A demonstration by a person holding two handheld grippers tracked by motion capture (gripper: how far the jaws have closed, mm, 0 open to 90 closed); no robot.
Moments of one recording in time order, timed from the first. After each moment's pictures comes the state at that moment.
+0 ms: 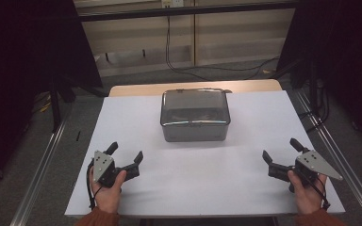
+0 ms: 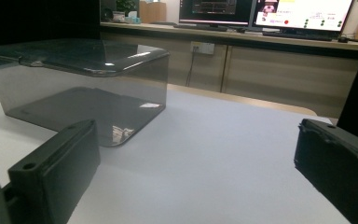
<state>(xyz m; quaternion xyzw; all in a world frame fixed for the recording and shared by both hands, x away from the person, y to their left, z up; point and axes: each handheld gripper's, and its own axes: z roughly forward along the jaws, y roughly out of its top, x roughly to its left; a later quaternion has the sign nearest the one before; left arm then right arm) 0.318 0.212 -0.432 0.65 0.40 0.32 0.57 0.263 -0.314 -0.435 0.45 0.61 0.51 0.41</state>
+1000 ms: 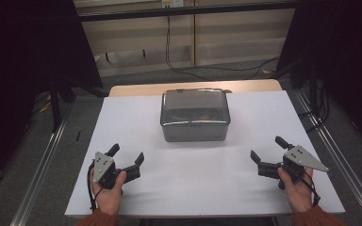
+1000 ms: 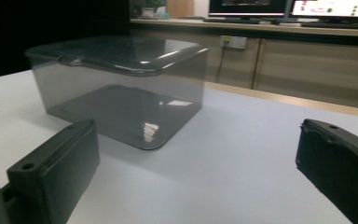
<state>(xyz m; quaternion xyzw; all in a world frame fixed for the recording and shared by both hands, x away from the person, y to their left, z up) 0.316 0.210 -0.434 0.65 0.40 0.31 0.57 0.280 -0.291 -0.438 0.42 0.64 0.53 0.36</state>
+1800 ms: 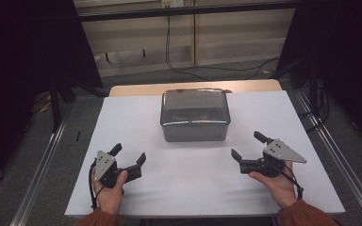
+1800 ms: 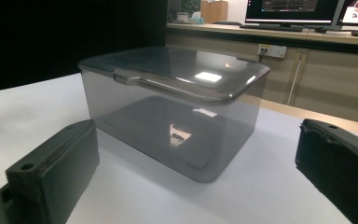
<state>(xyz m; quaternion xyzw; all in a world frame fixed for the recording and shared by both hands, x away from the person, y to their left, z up) 0.319 0.207 -0.435 0.65 0.40 0.29 0.57 0.300 -0.245 -0.426 0.38 0.66 0.56 0.33</state>
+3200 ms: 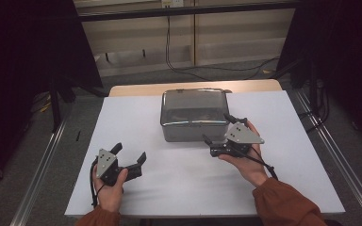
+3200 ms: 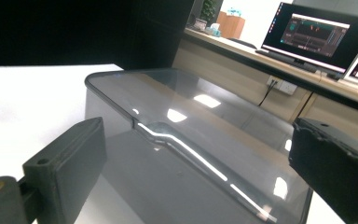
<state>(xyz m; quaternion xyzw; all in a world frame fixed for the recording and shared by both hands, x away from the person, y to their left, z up) 0.325 0.208 -0.438 0.67 0.40 0.29 0.56 0.353 -0.172 -0.402 0.28 0.71 0.52 0.39</state>
